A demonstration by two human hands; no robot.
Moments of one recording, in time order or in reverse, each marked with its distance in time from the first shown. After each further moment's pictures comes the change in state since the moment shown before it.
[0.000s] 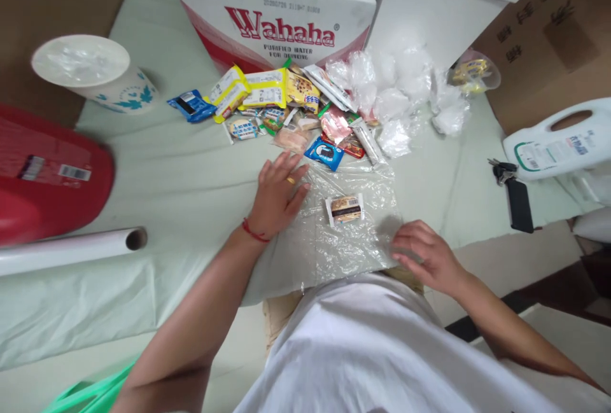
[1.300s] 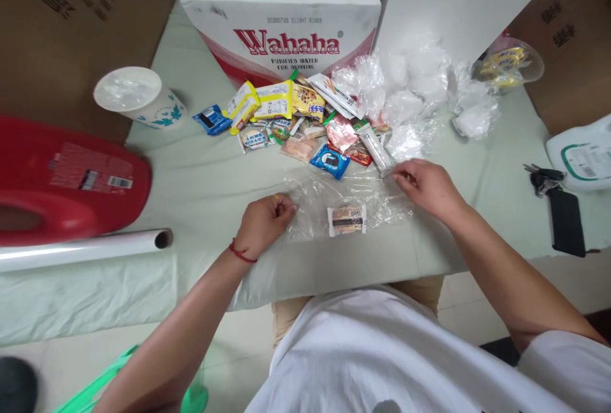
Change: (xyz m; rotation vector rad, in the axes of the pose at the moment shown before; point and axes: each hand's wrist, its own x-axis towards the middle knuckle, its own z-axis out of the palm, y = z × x) left_hand -0.019 0.007 -0.023 -0.209 -0.215 -0.574; right_hand 0.133 0.080 -0.031 -0.180 -0.002 0.319
